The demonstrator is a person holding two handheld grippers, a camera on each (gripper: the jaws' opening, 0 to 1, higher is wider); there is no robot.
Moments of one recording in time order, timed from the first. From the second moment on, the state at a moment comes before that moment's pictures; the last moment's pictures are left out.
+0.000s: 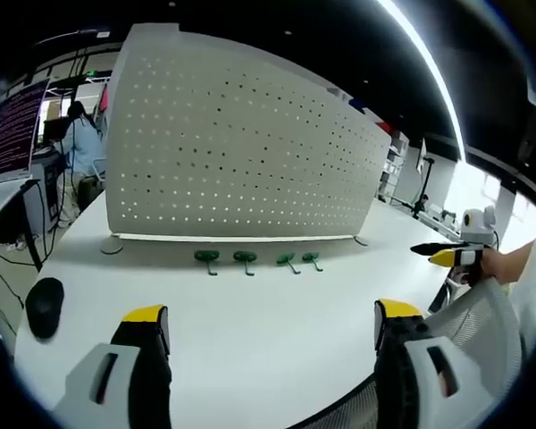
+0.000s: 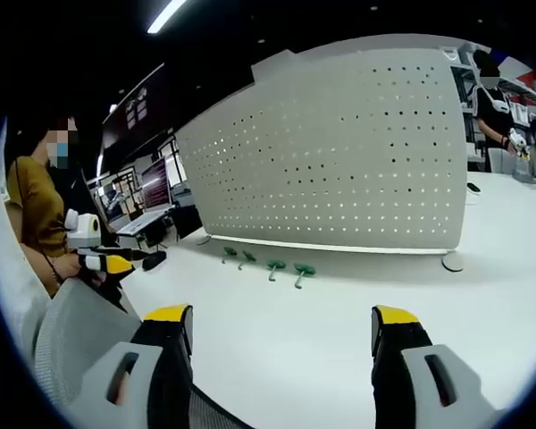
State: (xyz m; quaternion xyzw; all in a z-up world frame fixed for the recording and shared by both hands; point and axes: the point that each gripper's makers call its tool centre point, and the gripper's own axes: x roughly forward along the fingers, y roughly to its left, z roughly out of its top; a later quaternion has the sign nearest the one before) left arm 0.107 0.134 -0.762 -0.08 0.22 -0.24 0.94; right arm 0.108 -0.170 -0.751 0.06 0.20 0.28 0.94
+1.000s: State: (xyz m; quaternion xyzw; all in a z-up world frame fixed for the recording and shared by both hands) left arm 0.104 0.126 -0.757 -0.07 0.21 -0.27 0.94; right arm 0.108 -0.166 -0.744 0.05 0.20 0.29 0.94
